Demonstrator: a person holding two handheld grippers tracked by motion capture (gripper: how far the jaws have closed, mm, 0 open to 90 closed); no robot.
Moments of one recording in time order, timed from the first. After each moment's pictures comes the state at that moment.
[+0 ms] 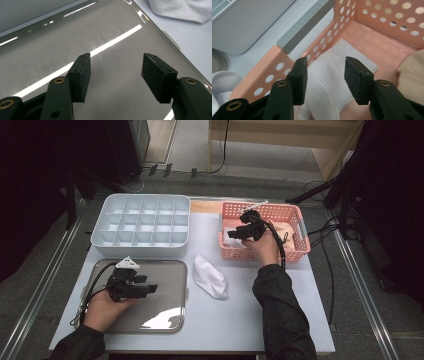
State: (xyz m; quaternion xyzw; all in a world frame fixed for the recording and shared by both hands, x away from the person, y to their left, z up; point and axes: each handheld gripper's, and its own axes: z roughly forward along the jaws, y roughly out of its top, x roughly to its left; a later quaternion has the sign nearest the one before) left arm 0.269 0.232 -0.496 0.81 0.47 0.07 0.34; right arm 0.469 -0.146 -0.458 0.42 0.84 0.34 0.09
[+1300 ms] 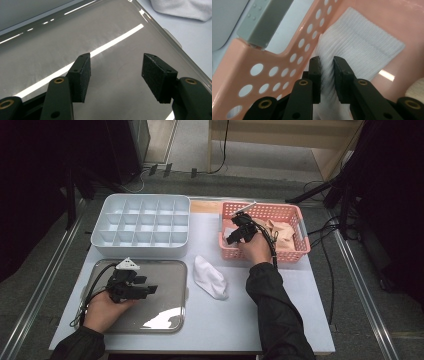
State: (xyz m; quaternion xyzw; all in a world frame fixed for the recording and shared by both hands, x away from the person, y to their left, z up) left arm 0.268 0.231 -0.496 0.81 0.47 0.08 0.34; right arm 0.485 -0.125 -0.481 0.49 0.84 0.24 0.03
